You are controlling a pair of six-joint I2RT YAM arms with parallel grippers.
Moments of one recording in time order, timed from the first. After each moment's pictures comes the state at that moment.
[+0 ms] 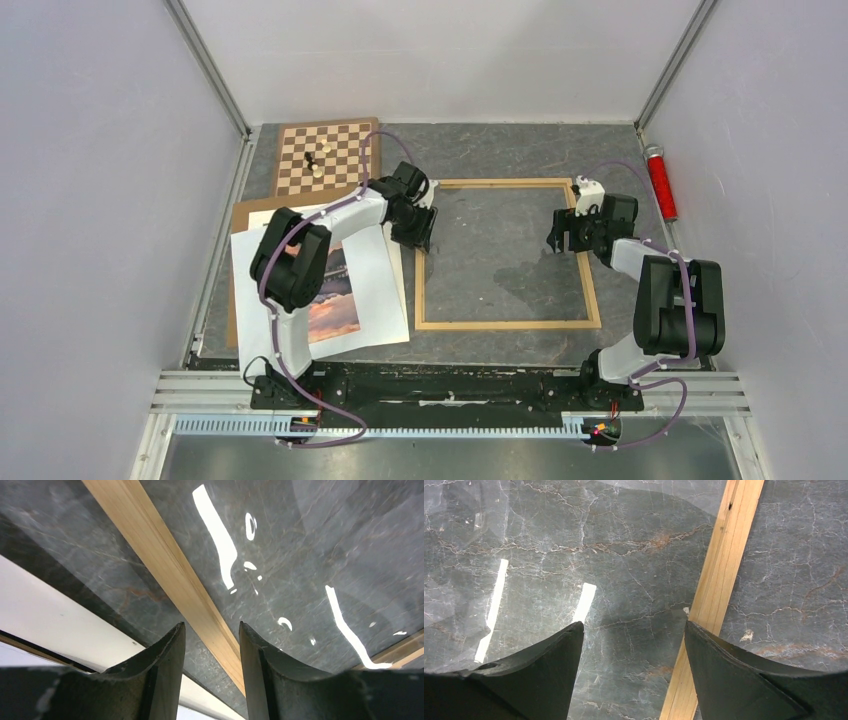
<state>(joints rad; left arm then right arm) -0.54 1.97 1.41 -0.58 0.21 -0.17 -0.14 1.55 0.68 0.10 -0.39 -0.19</state>
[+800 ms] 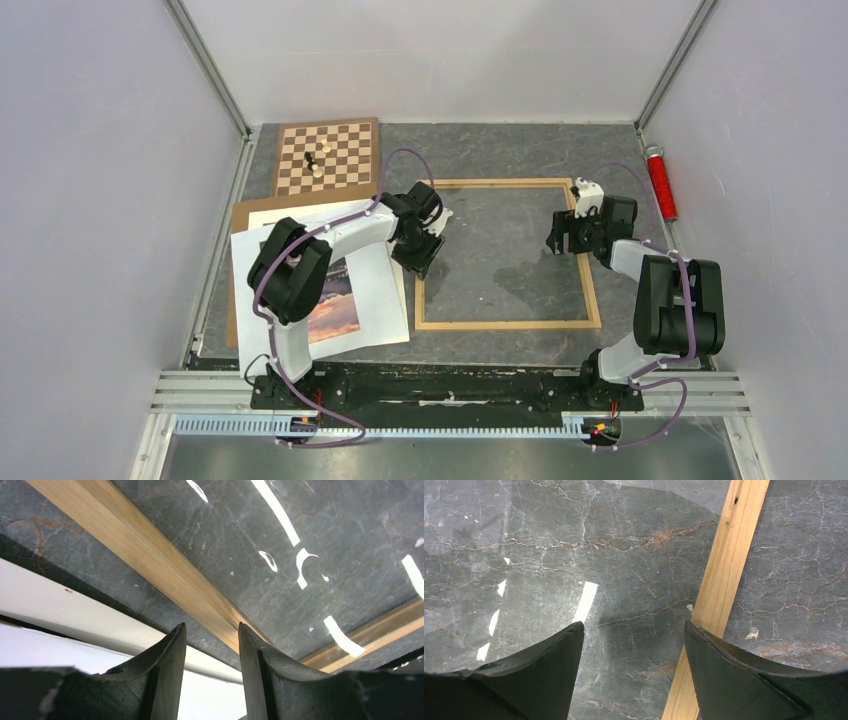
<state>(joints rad) -0.67 1.91 1.33 -0.72 0.13 -0.05 -0.14 1.56 0.67 0.11 -0.39 -0.20</state>
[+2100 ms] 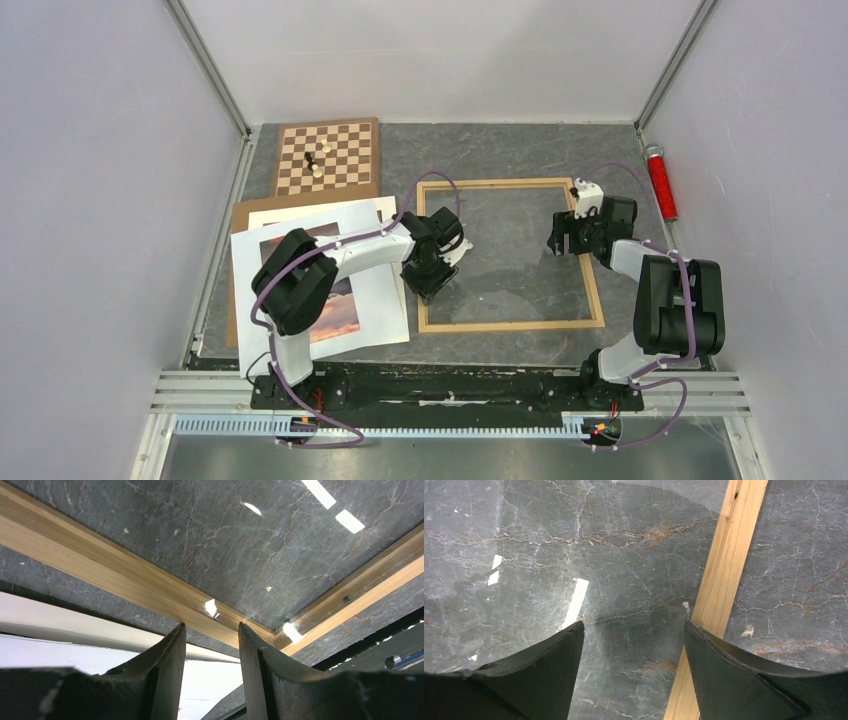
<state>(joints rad) -0.84 1.87 1.29 -0.81 0.10 0.01 -0.14 1.56 0.67 0.10 -0.38 -0.22</state>
